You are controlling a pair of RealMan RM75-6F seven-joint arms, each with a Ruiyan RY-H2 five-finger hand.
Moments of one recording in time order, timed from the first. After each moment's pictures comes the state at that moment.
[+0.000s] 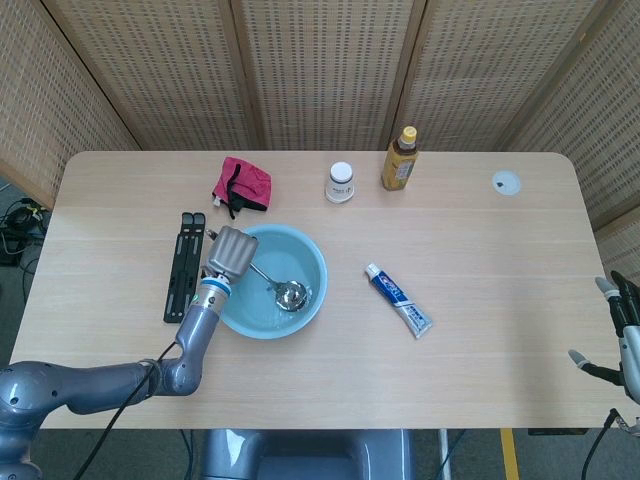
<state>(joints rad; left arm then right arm) -1.04 -1.72 -0.16 -1.28 0.62 1.02 1.07 0.05 -1.00 0.10 -1.63 -1.47 1.50 0.16</state>
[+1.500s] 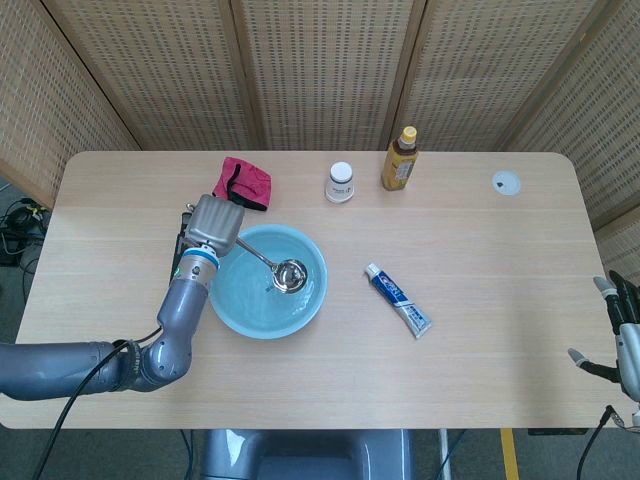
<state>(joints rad) -1.24 -1.35 -0.29 -1.72 0.09 1.12 1.24 0.06 -1.01 0.11 -1.62 -1.43 1.47 0.12</state>
